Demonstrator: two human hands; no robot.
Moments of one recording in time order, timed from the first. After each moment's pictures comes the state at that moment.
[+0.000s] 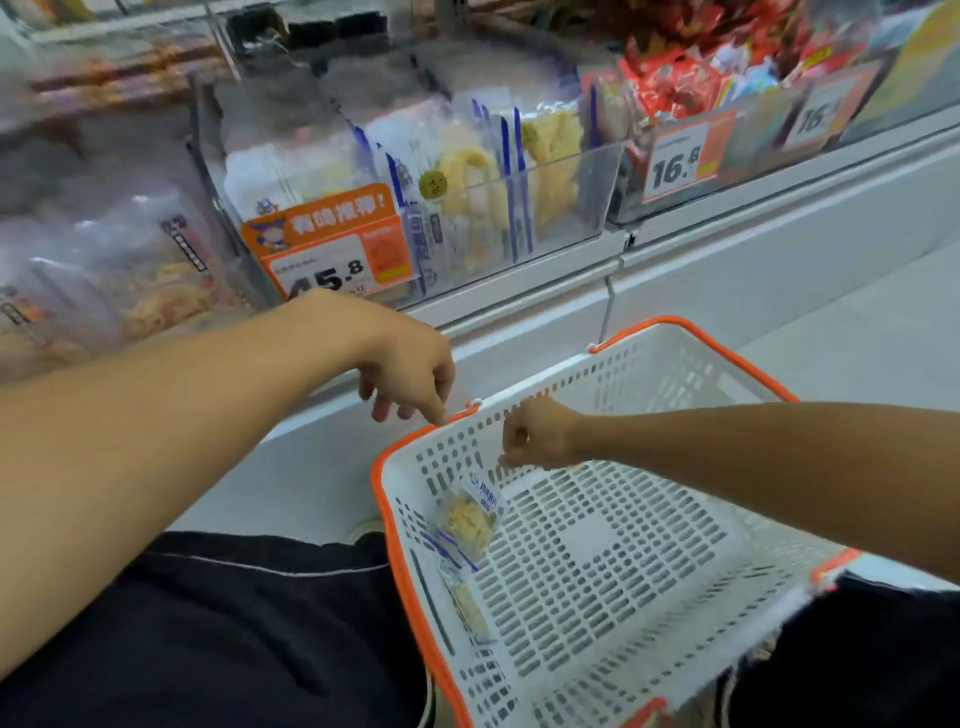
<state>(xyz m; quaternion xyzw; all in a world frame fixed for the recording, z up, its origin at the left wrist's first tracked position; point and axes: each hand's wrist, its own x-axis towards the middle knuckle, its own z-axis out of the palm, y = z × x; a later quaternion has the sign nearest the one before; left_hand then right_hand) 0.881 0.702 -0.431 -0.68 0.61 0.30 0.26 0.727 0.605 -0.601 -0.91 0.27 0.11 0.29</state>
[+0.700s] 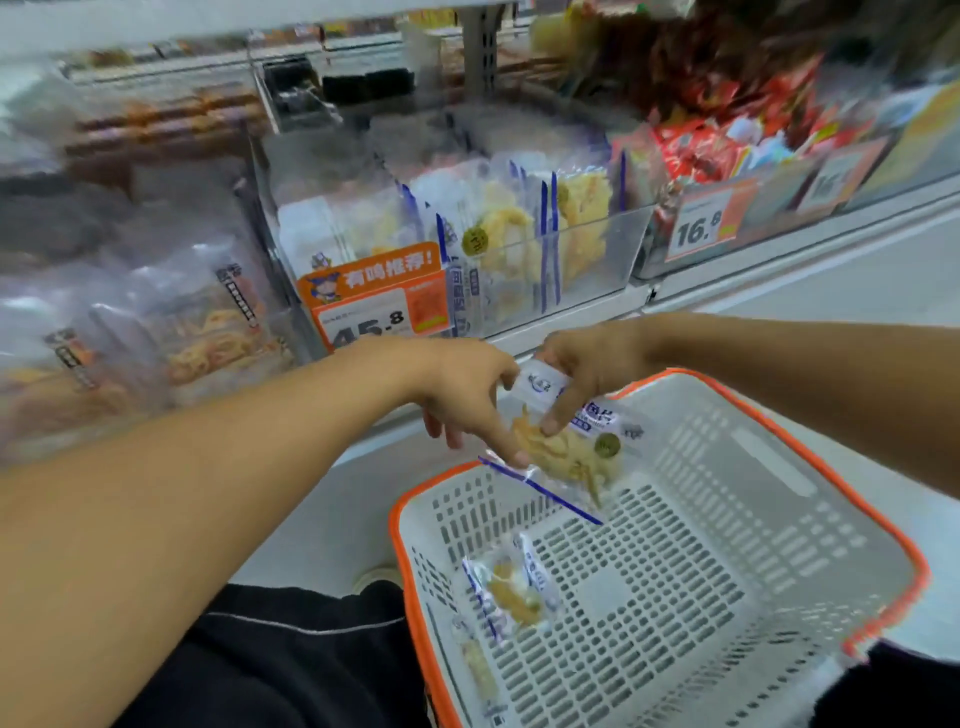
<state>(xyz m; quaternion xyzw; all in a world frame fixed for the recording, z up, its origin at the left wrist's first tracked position) 0.876 0.702 -0.426 -0.71 0.60 0.36 0.06 0.741 0.563 -0.463 -0.87 0.14 0.21 0.43</state>
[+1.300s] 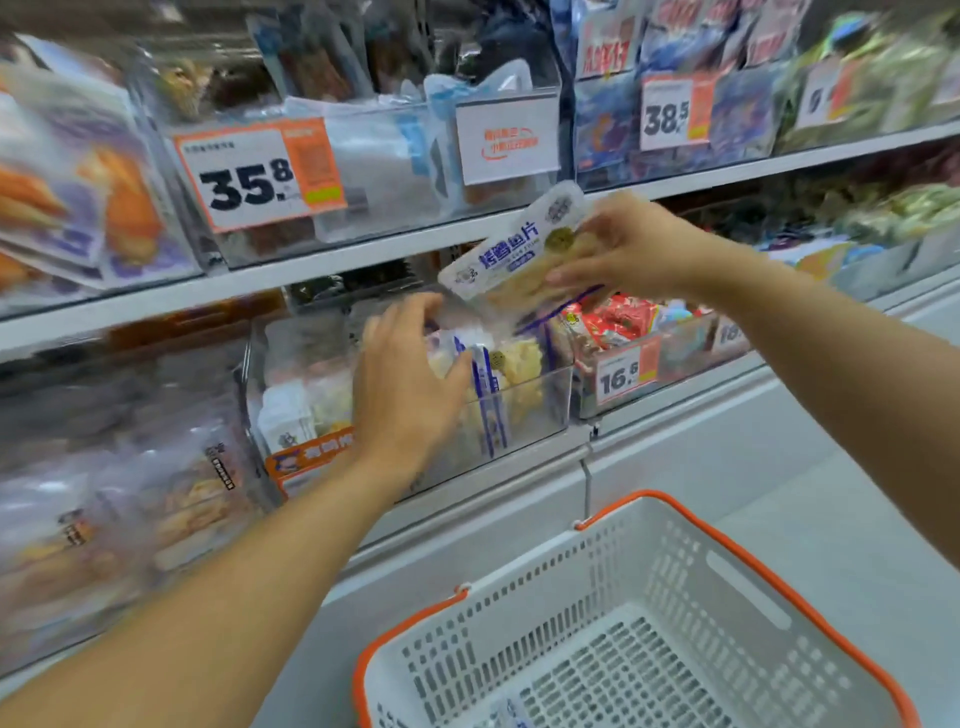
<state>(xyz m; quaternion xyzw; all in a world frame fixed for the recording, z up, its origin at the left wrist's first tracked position) 0.840 0.671 -0.343 -0.73 0.50 -0.17 -0.43 0.672 0.500 -0.262 -0.89 0.19 -0.27 0.30</state>
